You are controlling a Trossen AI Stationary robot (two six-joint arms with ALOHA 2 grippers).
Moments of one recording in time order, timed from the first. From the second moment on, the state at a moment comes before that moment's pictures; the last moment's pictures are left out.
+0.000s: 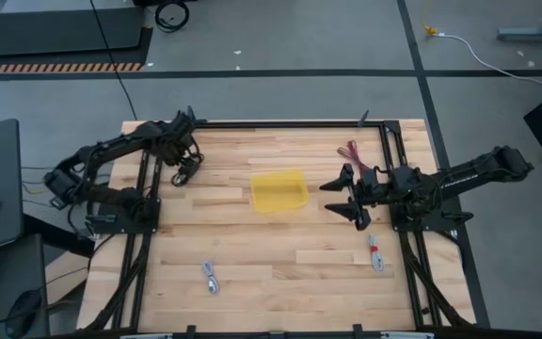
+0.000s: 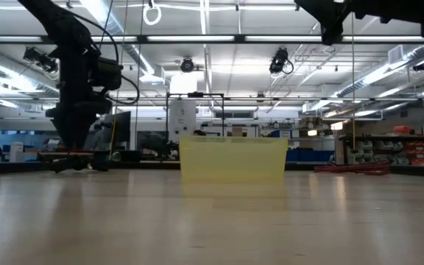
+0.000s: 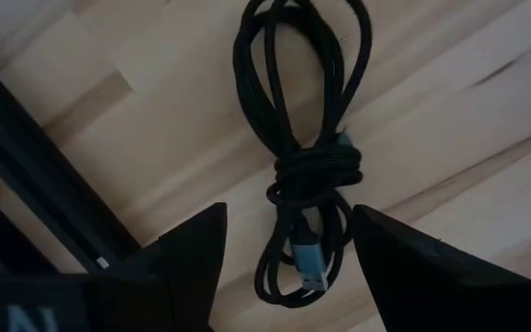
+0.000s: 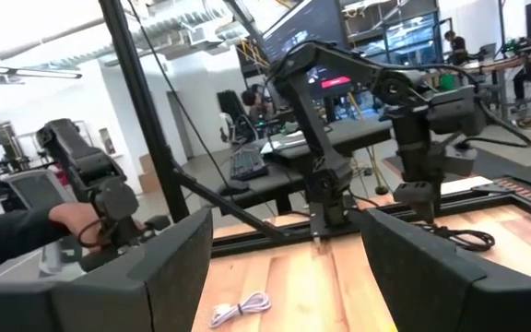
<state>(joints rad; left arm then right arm) 0.89 1.33 0.76 -0.86 -0.07 -0.06 0.17 0.84 0.37 0.63 0.07 0.23</state>
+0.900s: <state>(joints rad) 0.78 1.58 0.76 -0.74 -0.10 -0.03 0.20 0.85 0.37 0.63 0.09 0.24</state>
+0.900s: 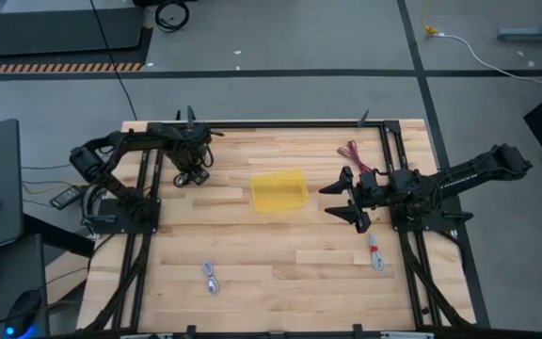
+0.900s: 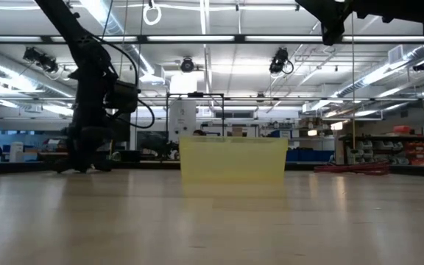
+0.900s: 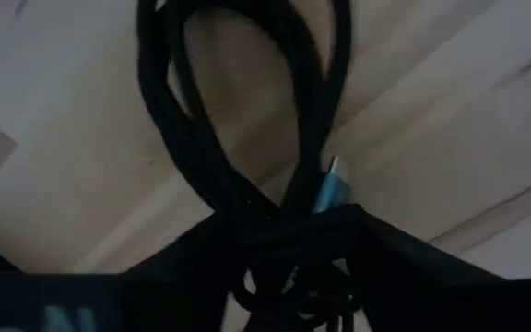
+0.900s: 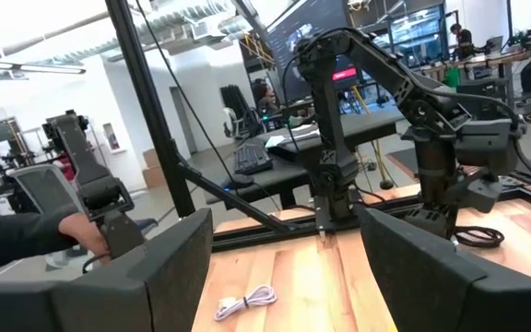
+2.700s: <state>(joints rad) 0.16 1.82 1.59 -0.81 -0.02 0.06 0.23 0.79 0.36 0.66 -0.01 0.24</state>
